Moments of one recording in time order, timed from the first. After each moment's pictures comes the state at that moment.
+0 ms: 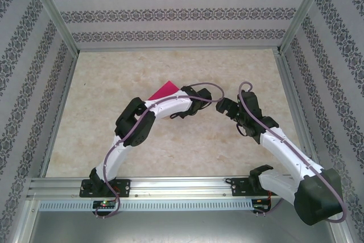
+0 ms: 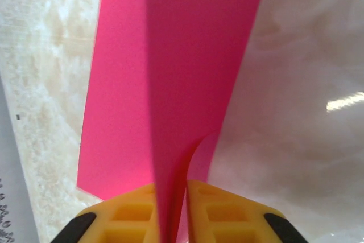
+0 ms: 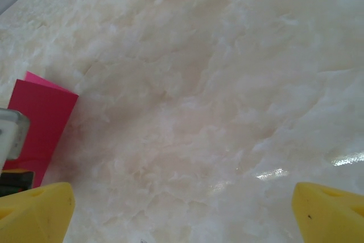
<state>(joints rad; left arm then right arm) -0.86 2.30 1.84 -1.15 -0.73 -0.40 0.33 1.03 0.63 -0.35 0.05 0.68</state>
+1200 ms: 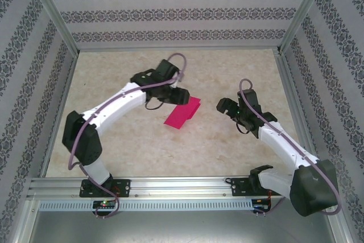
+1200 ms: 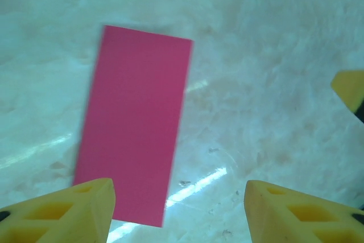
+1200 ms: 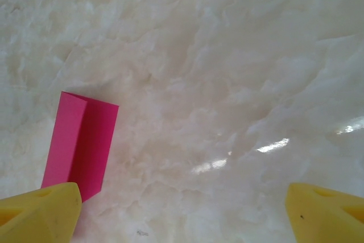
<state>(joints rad) -0.63 1.69 1.48 -0.78 0.21 -0.47 0.29 1.14 0.67 -0.38 -0.04 0.72</state>
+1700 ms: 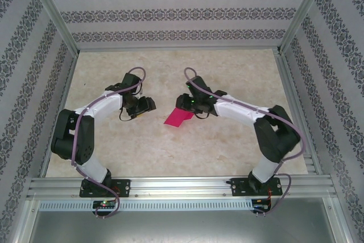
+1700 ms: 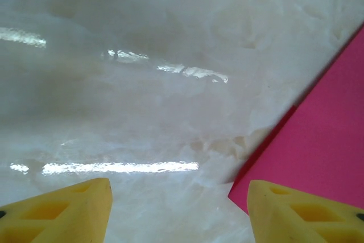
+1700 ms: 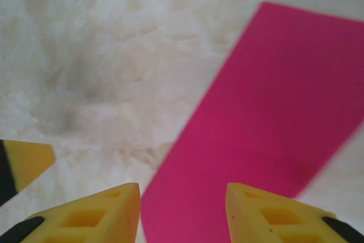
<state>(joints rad) -0.29 1.65 1.06 -0.62 0.31 -0.65 0.67 1.73 1.15 -0.32 -0.14 0.76</state>
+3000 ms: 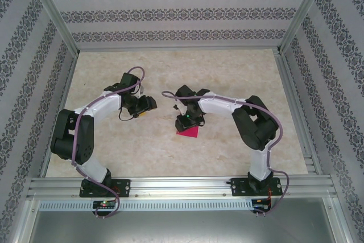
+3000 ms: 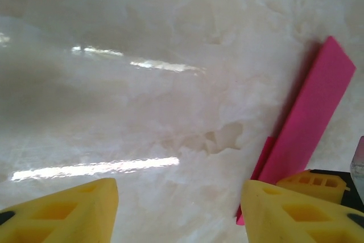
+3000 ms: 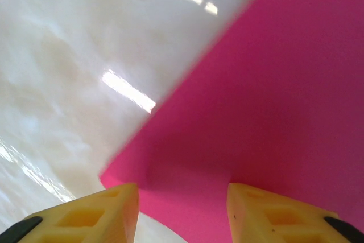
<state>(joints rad) -0.27 1.65 1.05 -0.56 0.43 -0.64 0.70 1.92 1.27 -0.77 -0.25 0.18</state>
